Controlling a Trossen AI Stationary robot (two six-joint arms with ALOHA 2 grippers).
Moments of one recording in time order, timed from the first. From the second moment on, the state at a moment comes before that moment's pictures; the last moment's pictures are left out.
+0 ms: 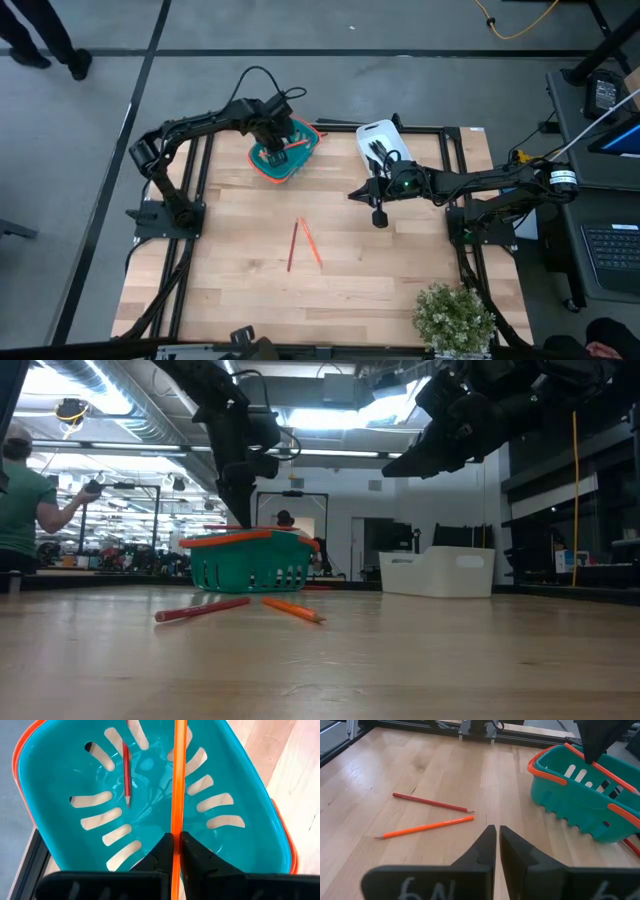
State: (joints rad) left arm 0.66 1.68 1.33 -0.88 0.05 0.26; right arm -0.14 1.26 0.60 0.25 -0.13 -0.19
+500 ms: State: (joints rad) left arm 0.66 1.68 1.27 -0.87 0.05 0.26; right arm -0.14 1.26 0.60 0.25 -0.13 -0.19
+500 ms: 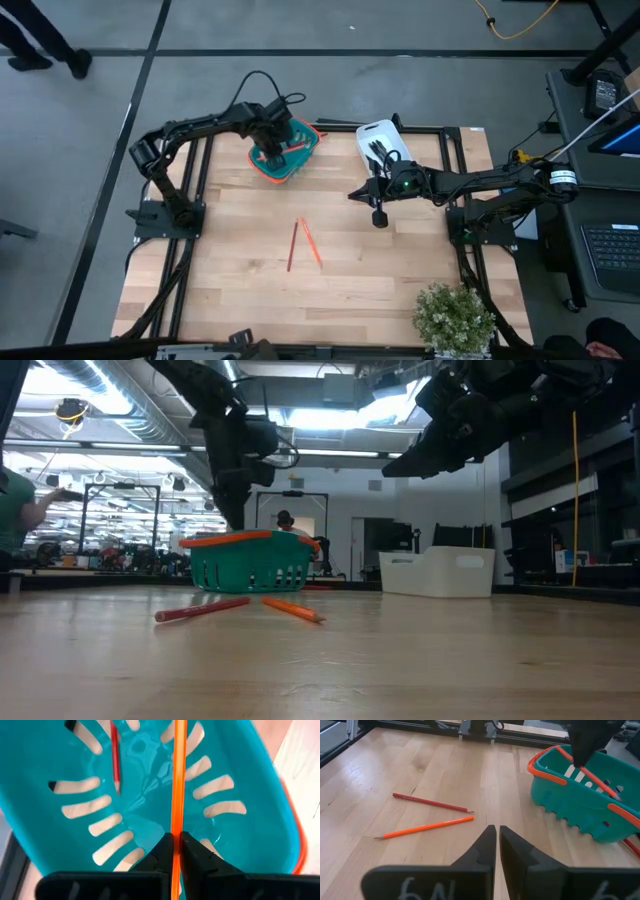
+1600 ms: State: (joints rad) left arm 0.66 1.68 1.23 -0.81 0.09 0.21; right arm -0.14 1.26 0.60 0.26 -0.13 -0.18
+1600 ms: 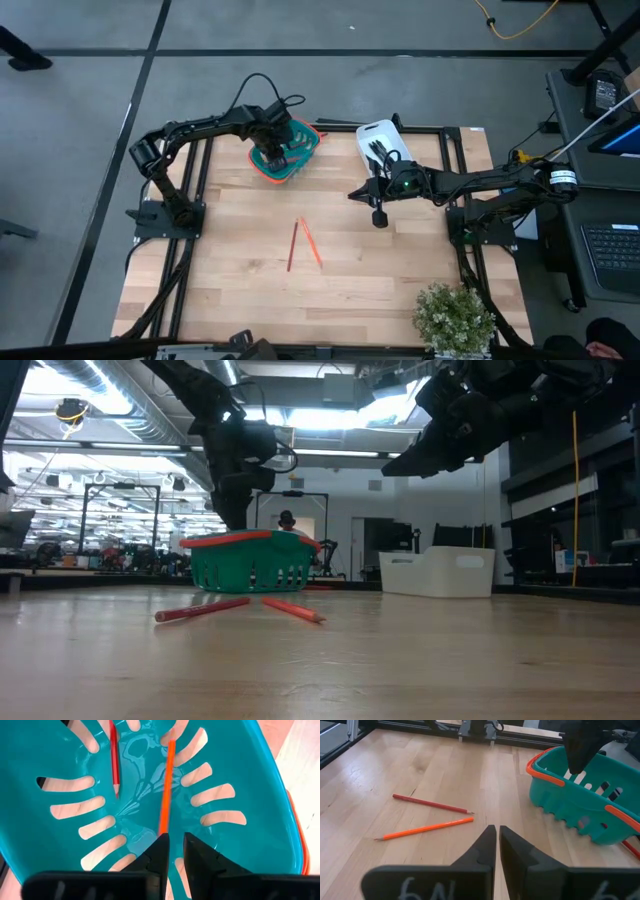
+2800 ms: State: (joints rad) left arm 0.58 1.65 1.37 -0.96 0.10 0.20; right arm -0.14 1.26 0.60 0.26 -0.13 -0.19
